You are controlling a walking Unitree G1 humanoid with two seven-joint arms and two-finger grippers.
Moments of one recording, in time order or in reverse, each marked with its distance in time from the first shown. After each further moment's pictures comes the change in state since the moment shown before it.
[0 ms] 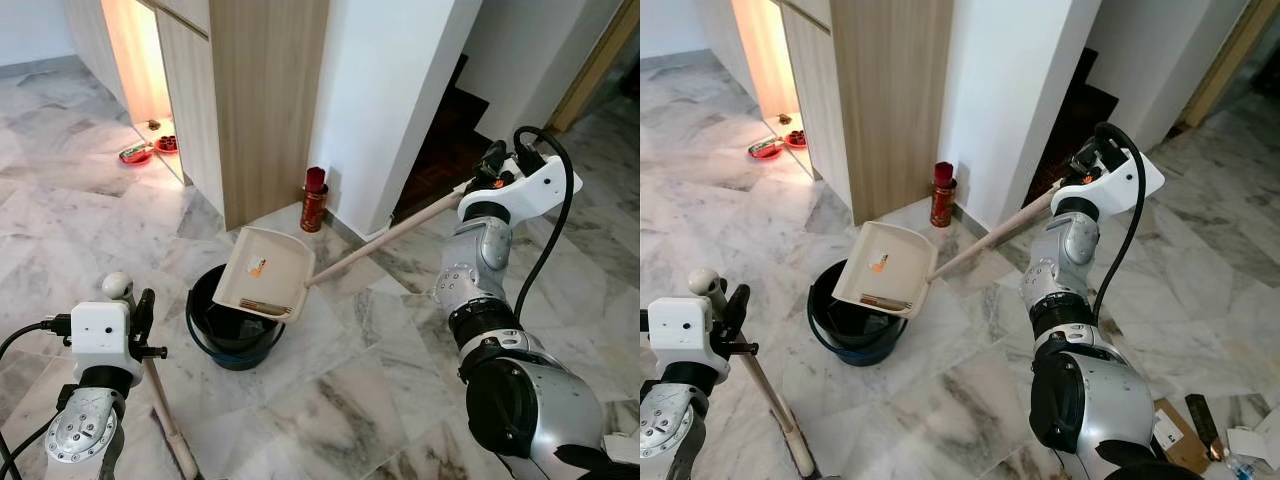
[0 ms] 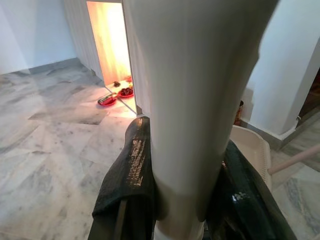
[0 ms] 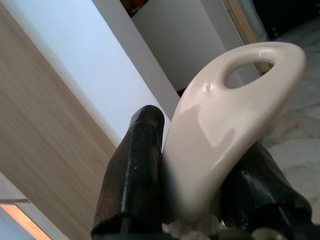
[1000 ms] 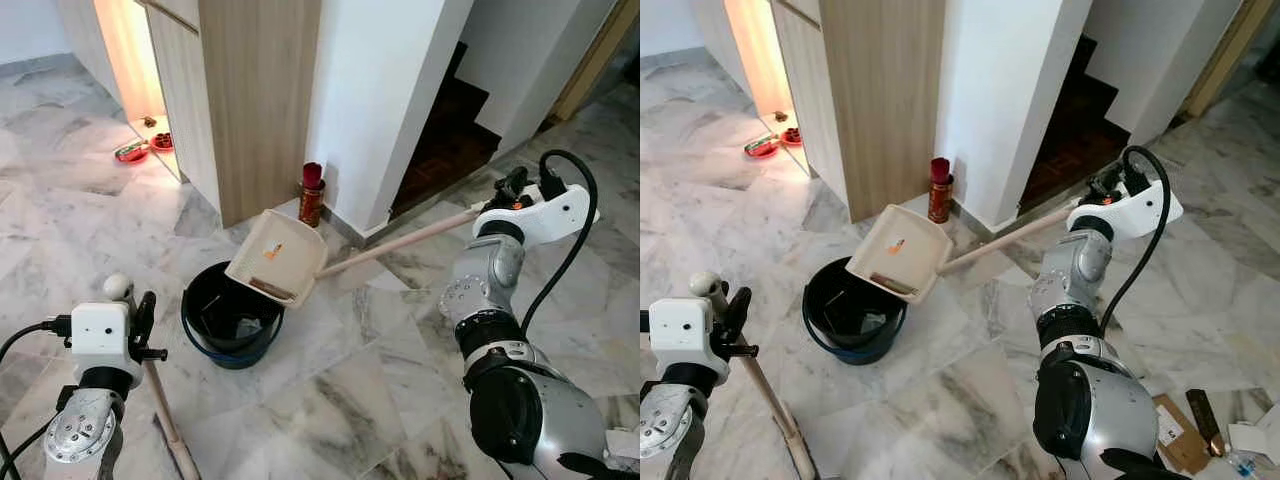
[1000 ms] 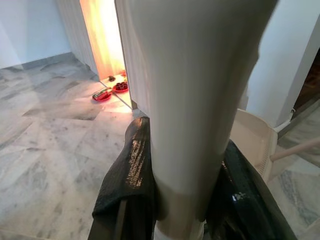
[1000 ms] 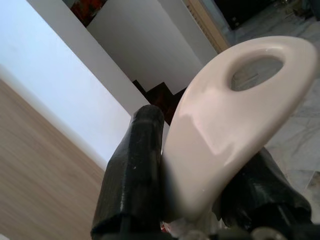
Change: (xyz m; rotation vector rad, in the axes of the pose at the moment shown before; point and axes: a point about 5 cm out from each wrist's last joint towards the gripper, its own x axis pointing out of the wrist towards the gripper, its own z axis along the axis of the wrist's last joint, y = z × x) left arm 0.000 0.000 -0.002 -0.004 0.021 -0.016; right arm -0.006 -0.030 -0.003 0.063 -0.003 -0.142
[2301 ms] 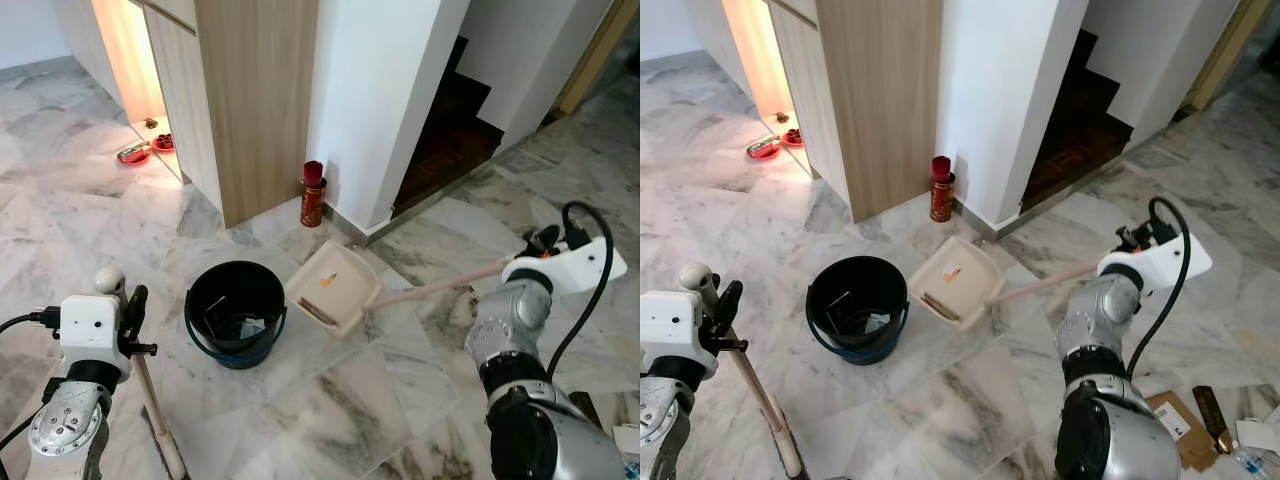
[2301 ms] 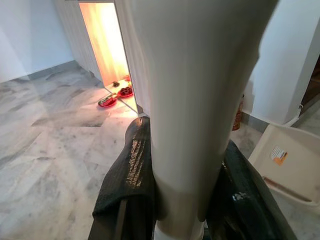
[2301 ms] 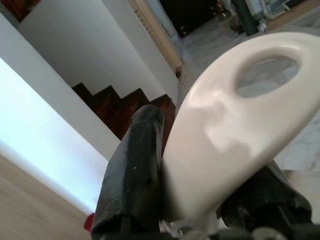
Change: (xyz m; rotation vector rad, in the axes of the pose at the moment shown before) left arm 0.004 0.012 0.006 0.040 -0.014 -0.016; right arm -0.008 -0.061 0.006 -0.119 -0.028 -0.206
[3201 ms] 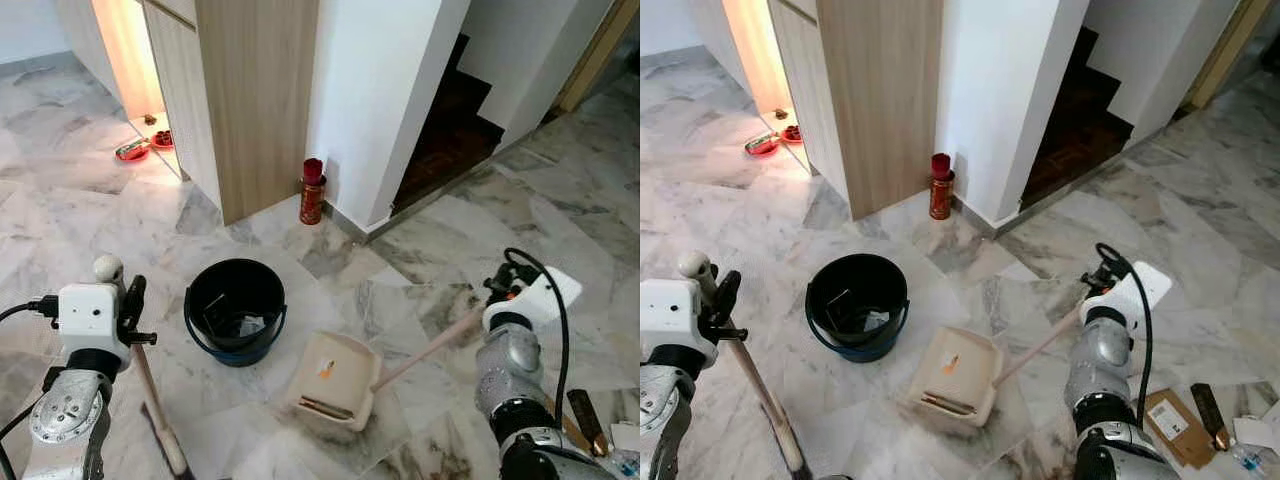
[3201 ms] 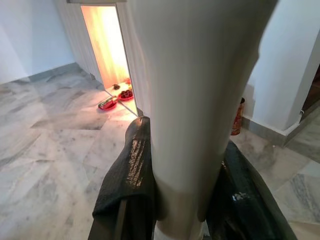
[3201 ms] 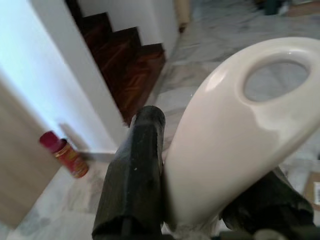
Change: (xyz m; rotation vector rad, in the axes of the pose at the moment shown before) left arm 0.007 0.001 0.007 -0.006 -0.021 0.018; right arm -0.027 -0.058 -0.040 -0.322 0.218 0.098
